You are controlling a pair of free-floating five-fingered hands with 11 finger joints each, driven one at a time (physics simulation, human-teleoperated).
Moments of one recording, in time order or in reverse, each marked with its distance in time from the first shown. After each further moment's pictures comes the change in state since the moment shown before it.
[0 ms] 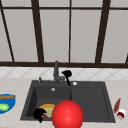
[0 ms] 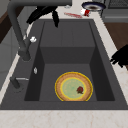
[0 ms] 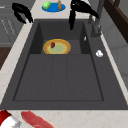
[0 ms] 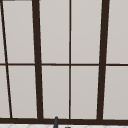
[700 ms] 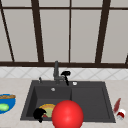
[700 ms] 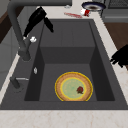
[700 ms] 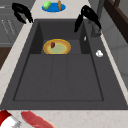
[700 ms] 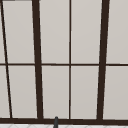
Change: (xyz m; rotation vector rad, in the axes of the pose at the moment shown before) left hand 0.000 0.000 0.000 0.000 0.000 0.000; right hand -0.006 0.012 -0.069 0.309 -0.015 -0.094
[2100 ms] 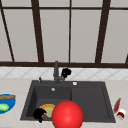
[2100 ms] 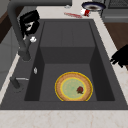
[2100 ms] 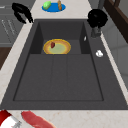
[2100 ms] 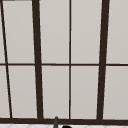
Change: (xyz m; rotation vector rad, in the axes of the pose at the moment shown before) left hand 0.000 0.000 0.000 0.000 0.000 0.000; right hand -0.026 0.004 -0.039 -0.414 -0.158 -0.113
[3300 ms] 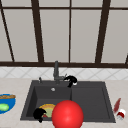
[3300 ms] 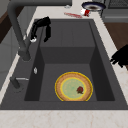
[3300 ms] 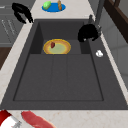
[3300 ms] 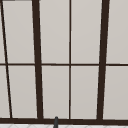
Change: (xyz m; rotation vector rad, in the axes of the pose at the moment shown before) left hand 0.000 0.000 0.000 0.000 0.000 0.000; right hand -0.056 0.060 0.060 -0.023 -0.093 -0.224
